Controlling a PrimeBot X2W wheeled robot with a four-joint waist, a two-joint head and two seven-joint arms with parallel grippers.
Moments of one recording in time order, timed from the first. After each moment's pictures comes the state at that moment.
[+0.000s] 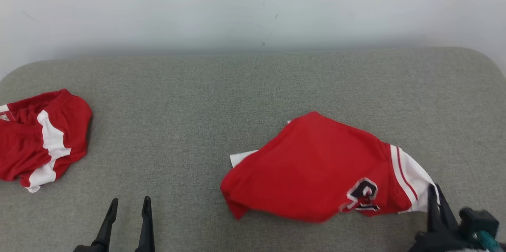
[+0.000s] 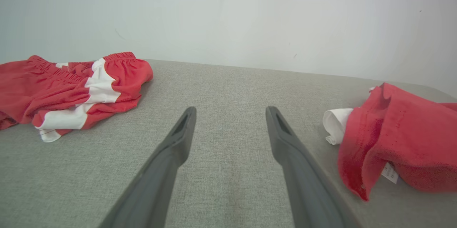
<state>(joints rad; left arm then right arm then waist) 0.03 0.05 0.02 0.15 -0.17 -0.13 -0.26 -0.16 -0.07 -0.27 0.50 0.00 0.13 -0.26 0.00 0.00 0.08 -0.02</state>
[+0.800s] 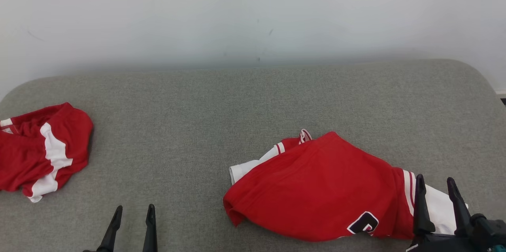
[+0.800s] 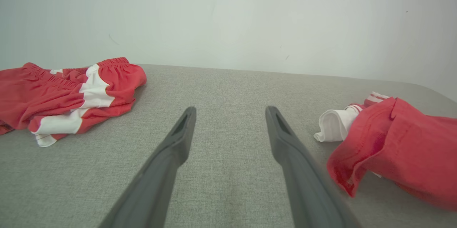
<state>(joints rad) 0.05 0.05 0.01 0.18 -0.16 -0.13 -0.26 0.01 -0.05 -0.21 0.20 0.13 0.13 -0.26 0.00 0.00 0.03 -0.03</state>
